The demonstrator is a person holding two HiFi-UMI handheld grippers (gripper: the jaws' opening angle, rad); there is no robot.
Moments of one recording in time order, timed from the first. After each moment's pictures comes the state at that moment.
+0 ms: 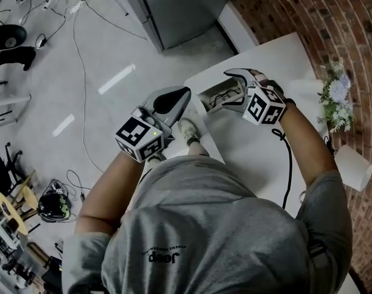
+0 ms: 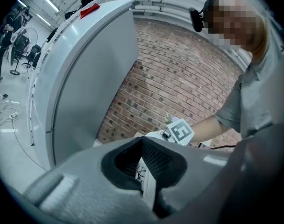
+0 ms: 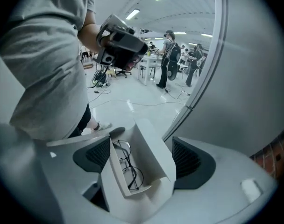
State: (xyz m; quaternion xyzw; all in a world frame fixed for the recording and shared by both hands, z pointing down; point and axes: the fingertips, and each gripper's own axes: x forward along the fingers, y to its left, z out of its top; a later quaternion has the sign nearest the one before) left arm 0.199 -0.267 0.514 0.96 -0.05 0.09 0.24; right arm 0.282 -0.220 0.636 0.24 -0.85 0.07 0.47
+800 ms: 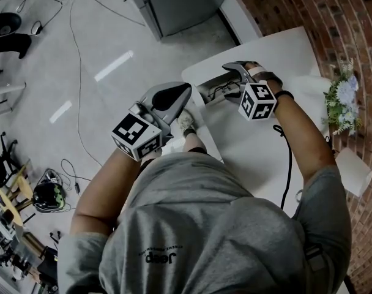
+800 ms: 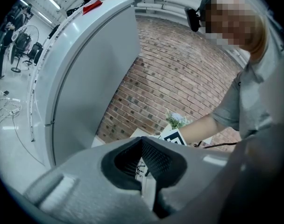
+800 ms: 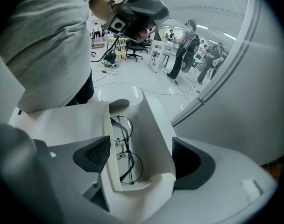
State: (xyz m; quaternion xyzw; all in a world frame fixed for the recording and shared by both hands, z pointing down) left arm 0.203 -0.254 0.537 0.96 -0.05 0.10 0.25; right arm 0.298 -0.209 0.706 0.17 -0.81 0.01 0.56
